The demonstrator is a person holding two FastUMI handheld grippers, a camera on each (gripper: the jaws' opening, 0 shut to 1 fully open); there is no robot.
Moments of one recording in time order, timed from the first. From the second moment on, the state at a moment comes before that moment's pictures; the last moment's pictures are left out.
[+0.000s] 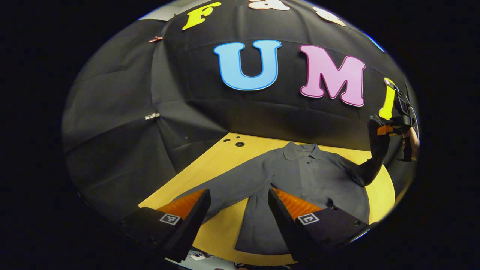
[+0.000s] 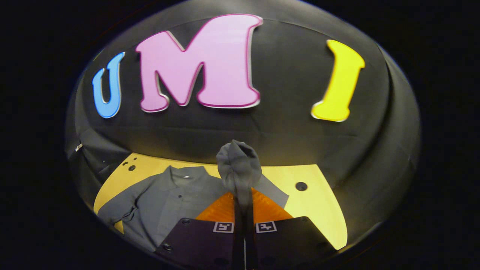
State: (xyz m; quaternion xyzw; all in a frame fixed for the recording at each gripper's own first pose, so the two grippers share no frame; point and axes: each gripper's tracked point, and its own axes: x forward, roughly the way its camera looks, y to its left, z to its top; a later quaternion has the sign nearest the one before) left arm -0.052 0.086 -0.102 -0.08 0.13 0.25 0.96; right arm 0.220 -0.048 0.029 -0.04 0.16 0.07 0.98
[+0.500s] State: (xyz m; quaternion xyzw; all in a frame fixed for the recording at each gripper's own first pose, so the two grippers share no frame) left arm -0.100 0.132 -0.123 -0.10 0.12 0.32 0.93; right arm 0.236 0.154 -0.018 -0.08 0.20 0.20 0.96
